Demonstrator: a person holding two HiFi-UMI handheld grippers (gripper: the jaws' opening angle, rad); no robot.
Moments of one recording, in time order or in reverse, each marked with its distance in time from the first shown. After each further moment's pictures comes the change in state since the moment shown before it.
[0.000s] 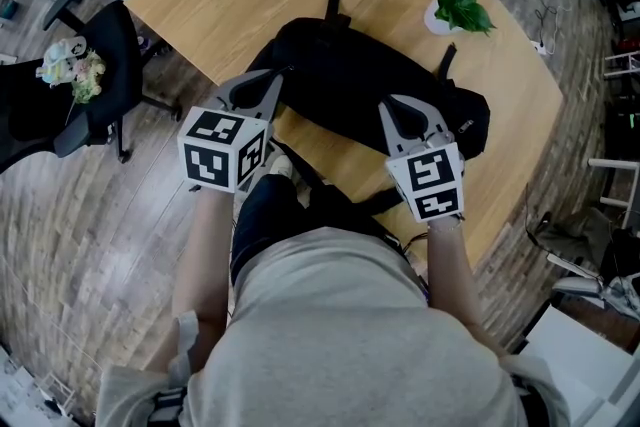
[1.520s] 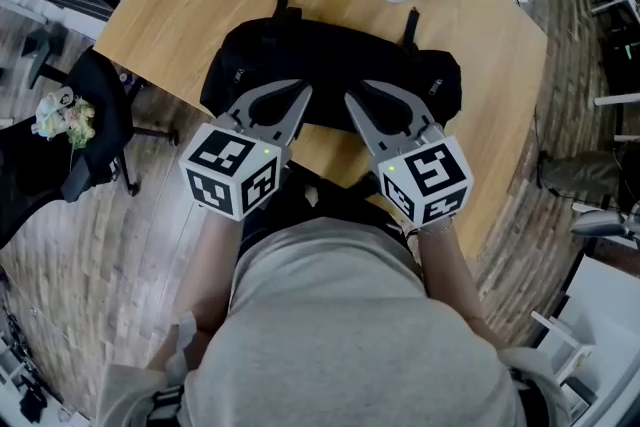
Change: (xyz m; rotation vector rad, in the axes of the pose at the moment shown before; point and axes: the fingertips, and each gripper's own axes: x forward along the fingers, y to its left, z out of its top) left arm 0.012 -0.128 0.025 0.034 -0.036 -0.327; right arm -0.053 0.002 0.022 0.322 -0.243 0.021
